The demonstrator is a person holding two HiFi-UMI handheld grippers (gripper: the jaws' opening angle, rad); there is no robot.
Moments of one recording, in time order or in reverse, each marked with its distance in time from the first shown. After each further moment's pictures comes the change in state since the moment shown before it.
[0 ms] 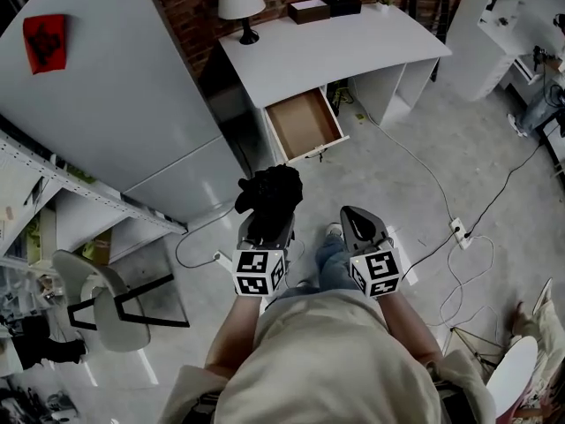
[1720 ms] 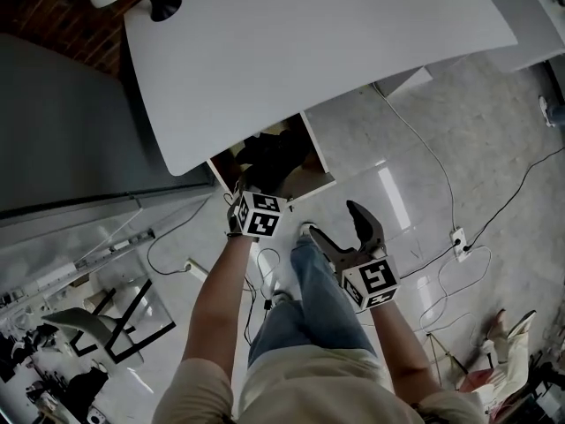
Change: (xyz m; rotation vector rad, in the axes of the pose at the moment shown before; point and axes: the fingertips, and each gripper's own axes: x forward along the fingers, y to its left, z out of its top) left arm 0.524 0.141 -0.157 0.224 0.588 -0.010; right arm 0.316 -0.257 -0.132 0.263 0.241 0.155
